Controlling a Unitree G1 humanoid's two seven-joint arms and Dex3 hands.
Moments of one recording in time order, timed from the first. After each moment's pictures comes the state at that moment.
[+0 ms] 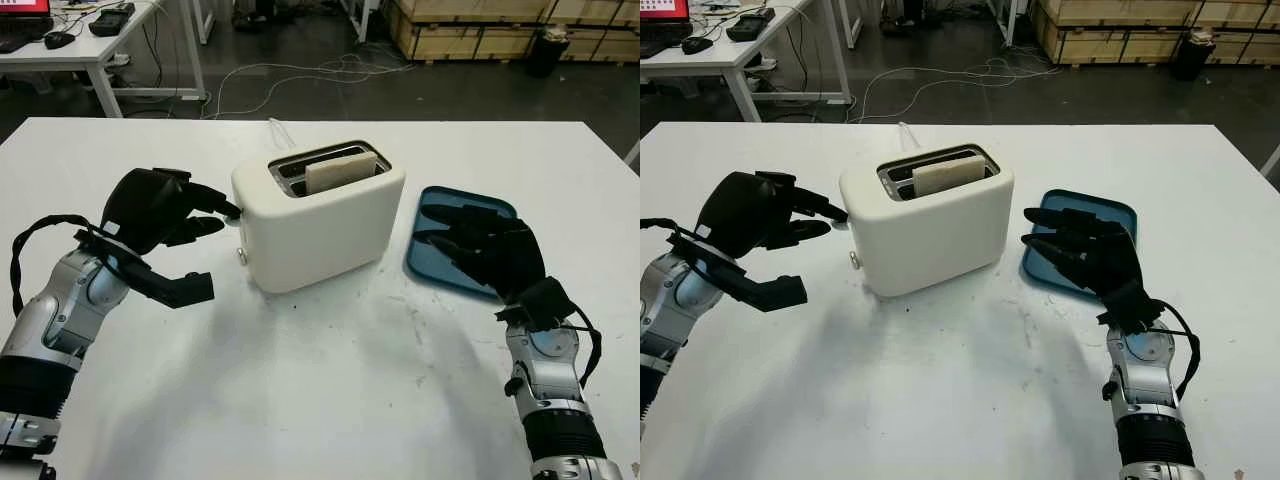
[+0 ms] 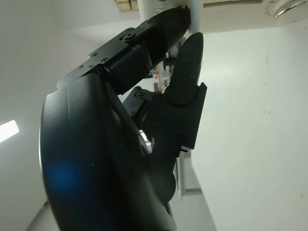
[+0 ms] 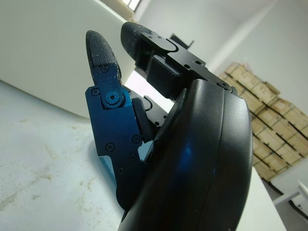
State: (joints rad) left arm -0.38 0.64 -0.10 0.22 0.66 -0.42 0.05; right arm -0.21 -0.26 -0.13 0.38 0.11 -0.48 0.32
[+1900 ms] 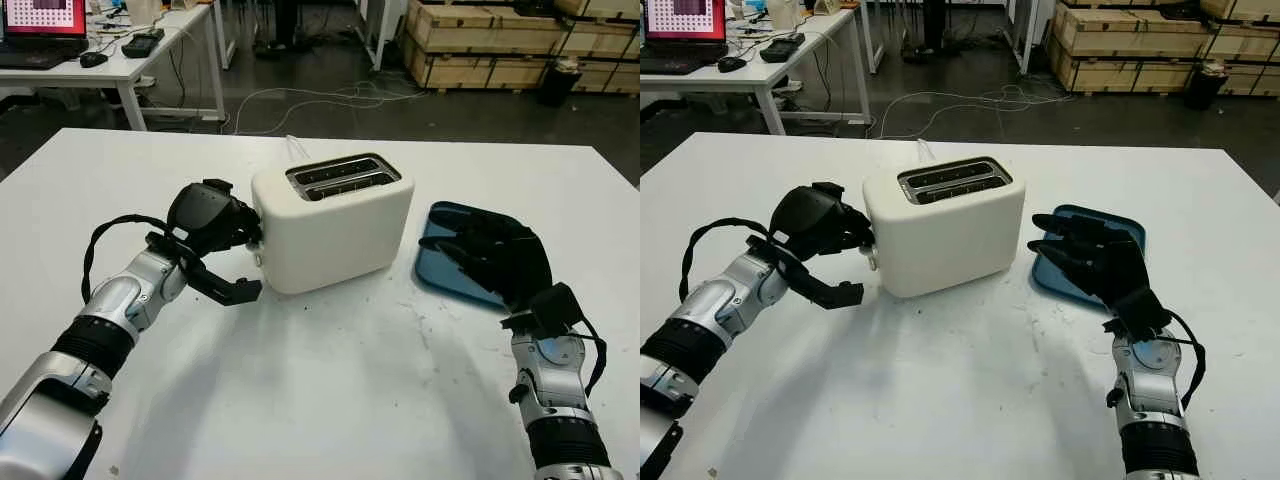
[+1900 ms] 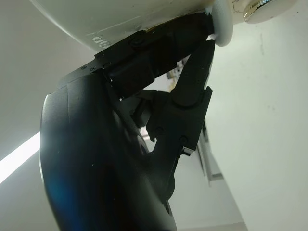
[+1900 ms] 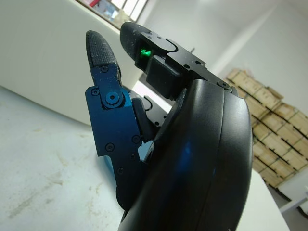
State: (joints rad) left arm -0.58 0.56 -0.47 0.57 0.90 -0.32 0.31; right arm -0.18 -0.26 -0.16 0.39 0.15 -0.46 0.34
